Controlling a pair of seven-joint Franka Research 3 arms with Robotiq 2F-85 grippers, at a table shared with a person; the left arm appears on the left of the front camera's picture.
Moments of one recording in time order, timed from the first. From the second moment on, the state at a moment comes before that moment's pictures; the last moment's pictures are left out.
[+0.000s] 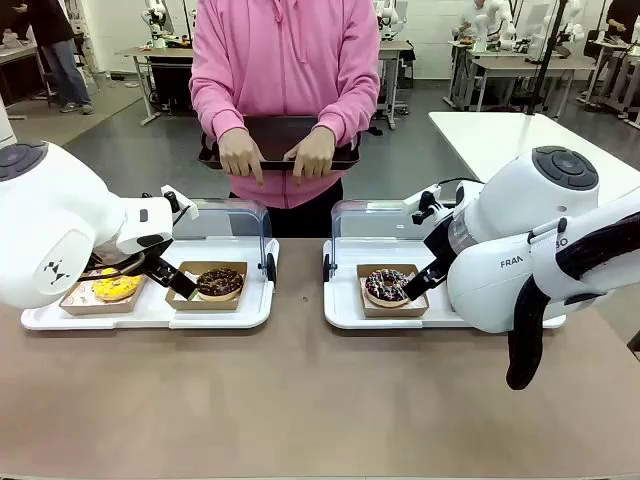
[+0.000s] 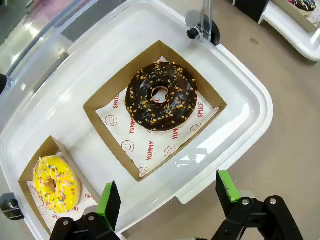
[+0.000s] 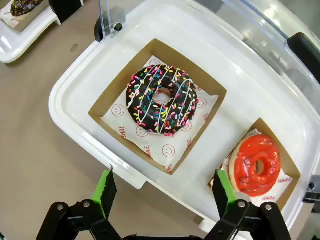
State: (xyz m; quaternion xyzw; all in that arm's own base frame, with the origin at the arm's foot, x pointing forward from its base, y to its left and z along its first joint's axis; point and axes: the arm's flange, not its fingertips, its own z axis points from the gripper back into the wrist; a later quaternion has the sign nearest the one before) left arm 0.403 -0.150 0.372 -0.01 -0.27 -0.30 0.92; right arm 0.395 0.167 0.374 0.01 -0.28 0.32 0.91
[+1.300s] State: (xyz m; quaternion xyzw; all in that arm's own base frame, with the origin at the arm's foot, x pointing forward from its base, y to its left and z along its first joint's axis) left arm 0.403 -0.150 0.372 -0.01 -0.27 -0.30 0.92; right arm 0.395 0.167 0.374 0.01 -0.28 0.32 0.91
